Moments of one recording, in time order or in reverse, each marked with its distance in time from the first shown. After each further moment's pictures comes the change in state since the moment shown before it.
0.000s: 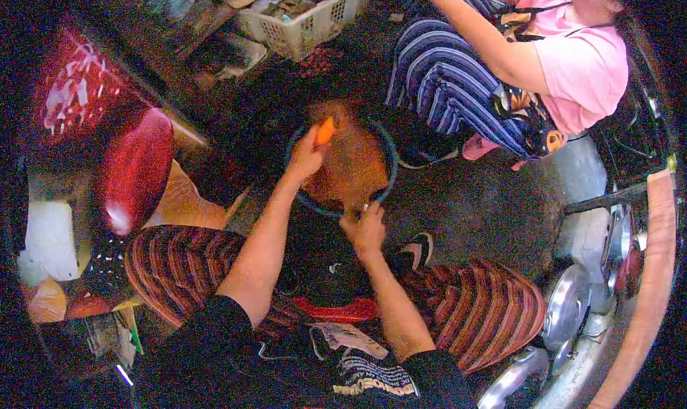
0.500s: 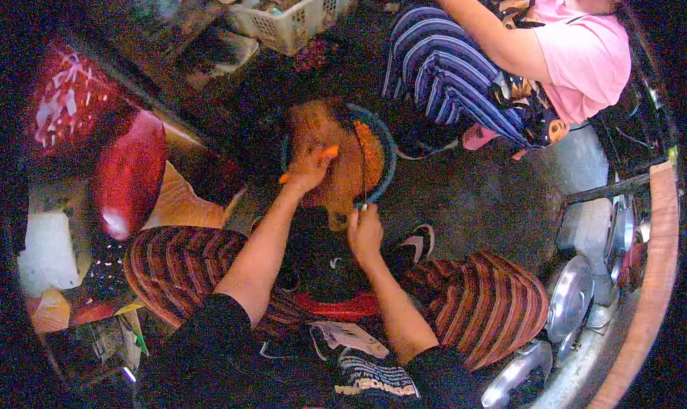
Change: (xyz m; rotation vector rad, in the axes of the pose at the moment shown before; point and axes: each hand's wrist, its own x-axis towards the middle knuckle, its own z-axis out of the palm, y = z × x) left_hand -0.036 -0.044 0.030 0.377 -0.137 0.103; right_hand -0.016 0.008 0.002 0.211 0.010 -0.002
